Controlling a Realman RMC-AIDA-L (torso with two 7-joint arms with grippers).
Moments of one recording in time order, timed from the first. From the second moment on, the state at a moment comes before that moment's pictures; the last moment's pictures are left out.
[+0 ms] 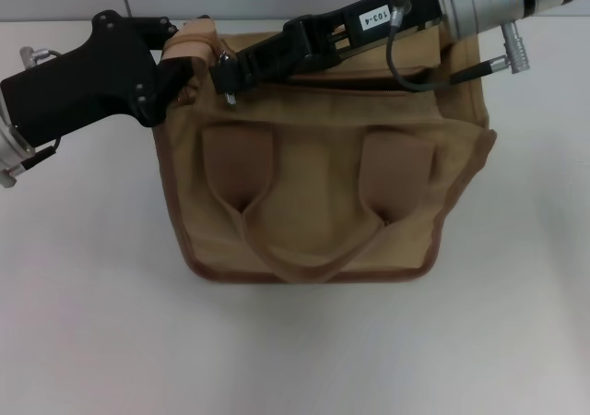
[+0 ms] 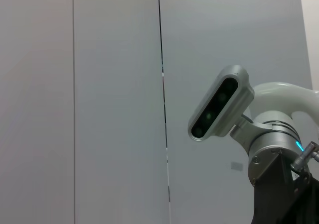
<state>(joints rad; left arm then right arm) -0.59 -2.06 0.47 0.52 1.77 1.76 -1.00 1.02 2.02 -0.98 -0.63 -1.89 -1.60 2.35</state>
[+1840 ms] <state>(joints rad) -0.61 -2.06 0.46 0.50 1.73 1.76 -1.01 0.86 2.02 -0.98 -0.77 -1.90 -1.55 2.32</state>
